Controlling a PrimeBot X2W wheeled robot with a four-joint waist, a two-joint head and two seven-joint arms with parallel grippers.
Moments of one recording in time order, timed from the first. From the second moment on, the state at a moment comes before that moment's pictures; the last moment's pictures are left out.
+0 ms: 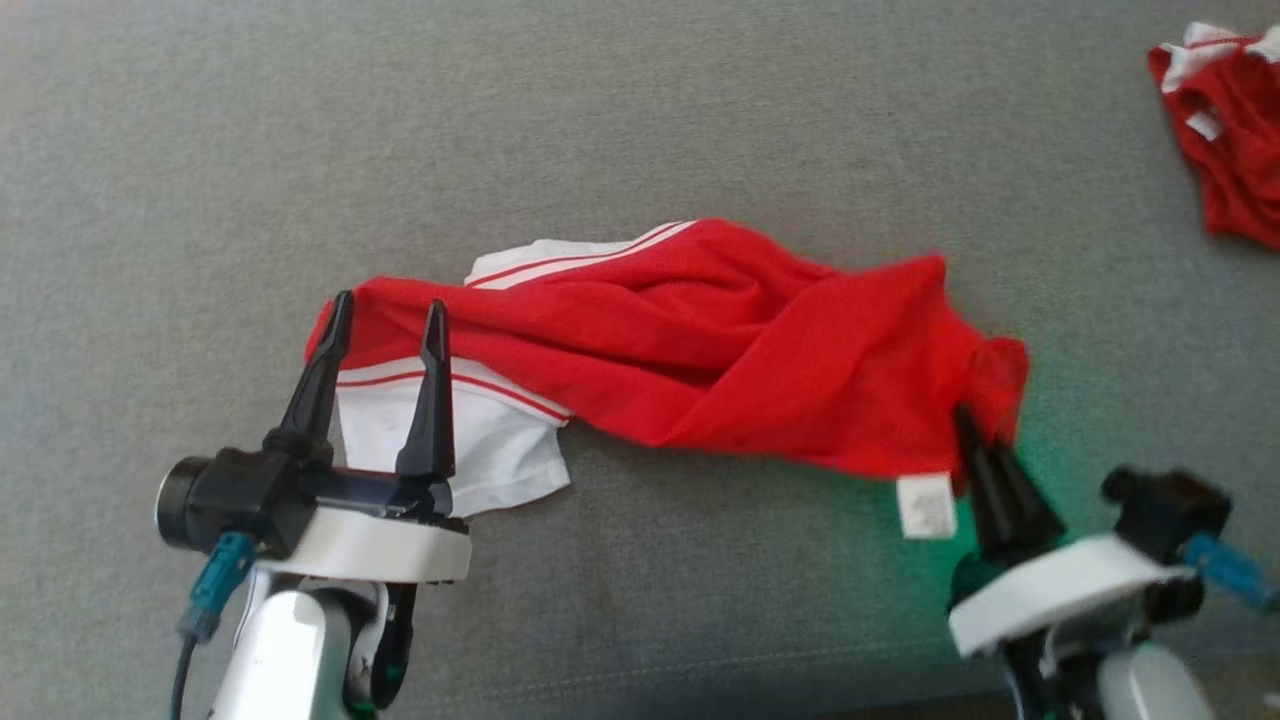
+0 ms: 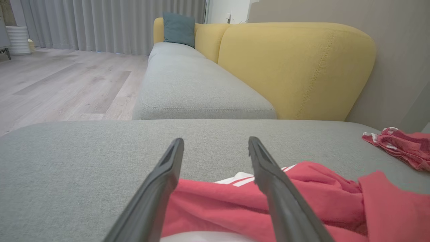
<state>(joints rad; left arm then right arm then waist) -0.09 0.05 -0.20 -0.03 -0.14 0.00 -0.25 0.03 -0.05 0.09 -0.01 0.37 0.13 0.08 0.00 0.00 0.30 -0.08</state>
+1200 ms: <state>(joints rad) -0.05 0.05 -0.22 -0.03 -0.14 0.01 -0.25 -0.14 -0.18 -0.05 0.15 0.24 0.13 0.36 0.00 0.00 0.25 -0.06</state>
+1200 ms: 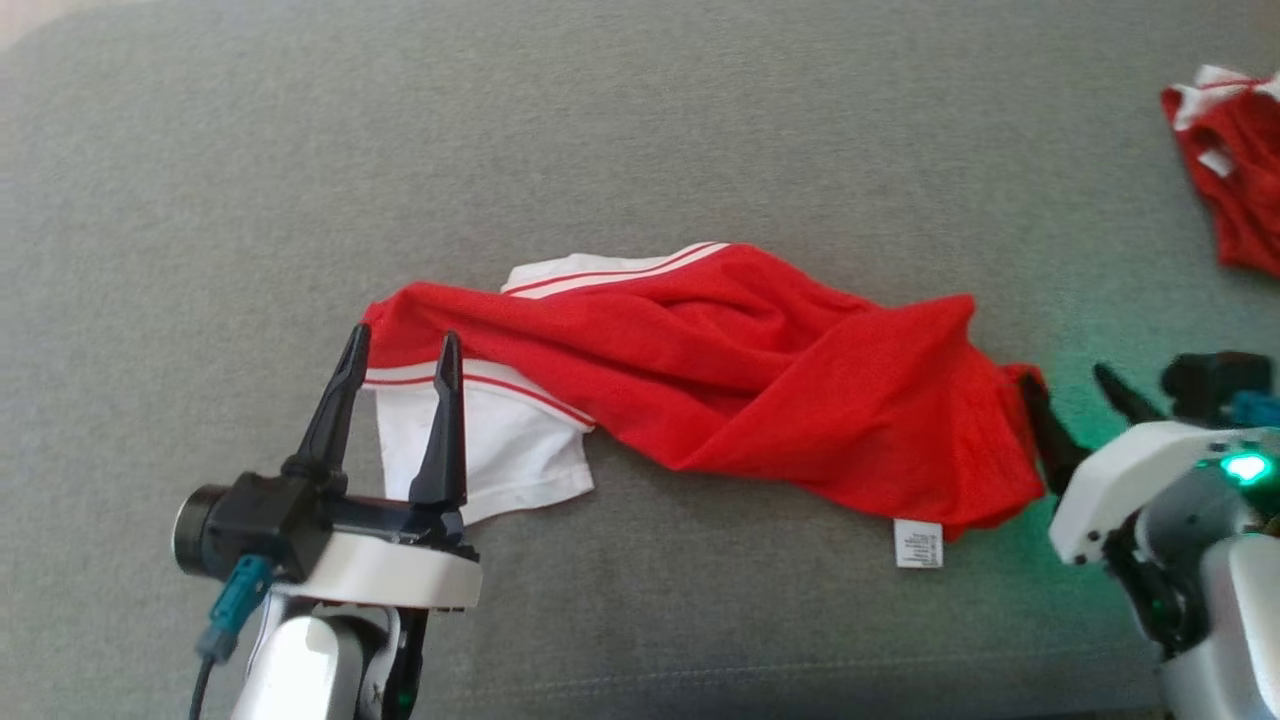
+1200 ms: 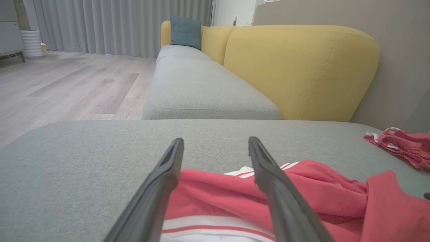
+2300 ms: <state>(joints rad) -0.07 0.05 -0.24 -0.03 -0.15 0.02 -0.25 -0.65 -0.30 0.10 0.54 0.22 0.13 0.29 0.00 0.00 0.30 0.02</state>
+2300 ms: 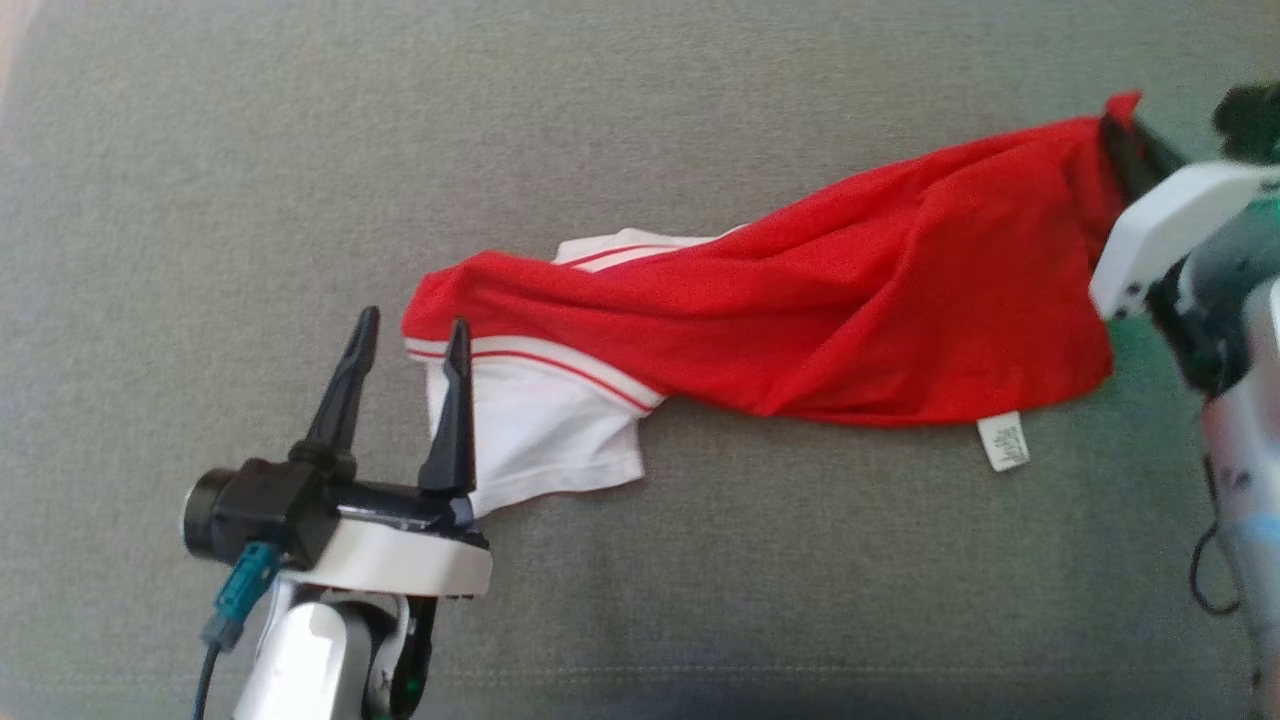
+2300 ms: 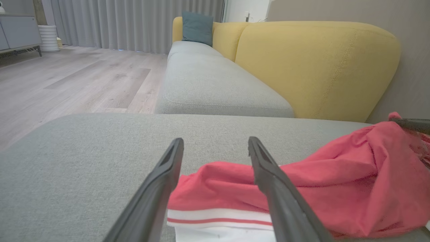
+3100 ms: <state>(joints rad) -0.13 0.05 -0.31 -0.02 -0.18 0.03 -0.25 -1.08 -0.27 -0.11 1.03 -0.15 0.13 -0.04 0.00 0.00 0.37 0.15</state>
